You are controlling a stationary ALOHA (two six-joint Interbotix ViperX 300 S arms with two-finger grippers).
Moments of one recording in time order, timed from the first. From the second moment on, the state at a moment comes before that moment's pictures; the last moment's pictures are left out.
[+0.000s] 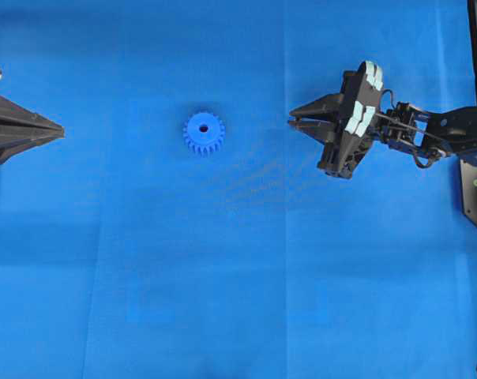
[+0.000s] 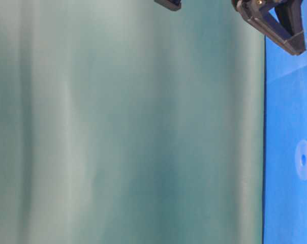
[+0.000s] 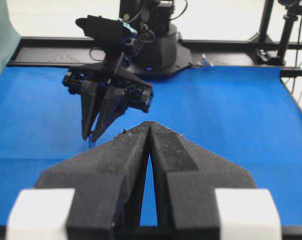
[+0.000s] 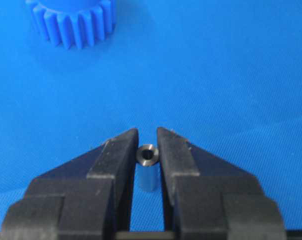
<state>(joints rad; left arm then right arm) 0.00 -1.00 1.22 0.00 -0.27 0.00 -0.20 0.05 1.08 0.19 -0.70 0.02</state>
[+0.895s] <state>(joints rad) 0.00 -1.00 1.22 0.00 -0.26 0.00 -0.17 -0.09 0.86 0.18 -0.41 0.01</state>
